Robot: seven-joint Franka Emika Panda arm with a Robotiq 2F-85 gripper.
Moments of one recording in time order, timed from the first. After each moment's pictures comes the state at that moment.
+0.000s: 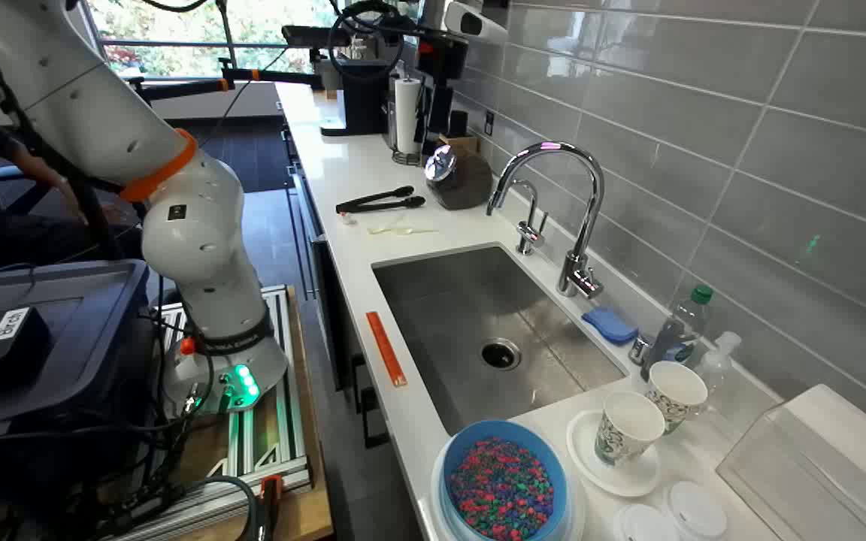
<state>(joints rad) -0.04 -0.53 0.08 -2.21 -0.03 1.50 0.22</state>
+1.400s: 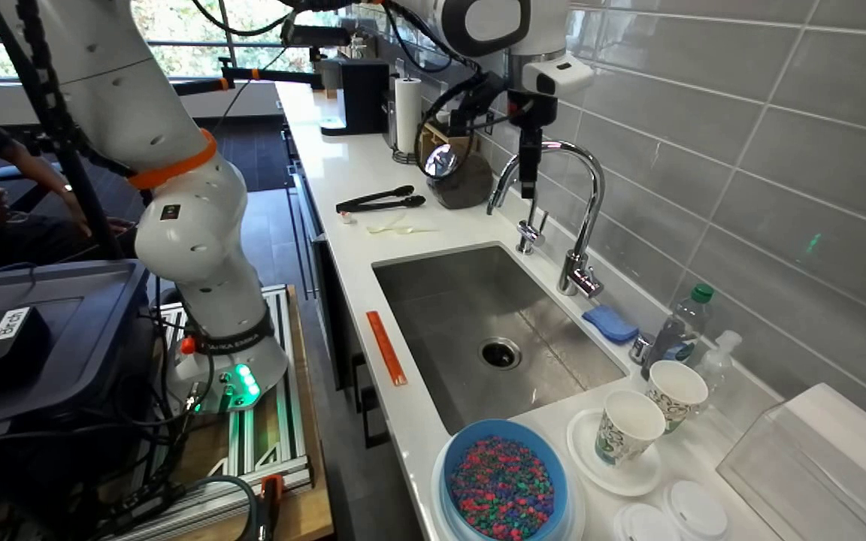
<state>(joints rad) -0.12 -0.27 -0.02 -2.21 0.04 2.15 0.44</state>
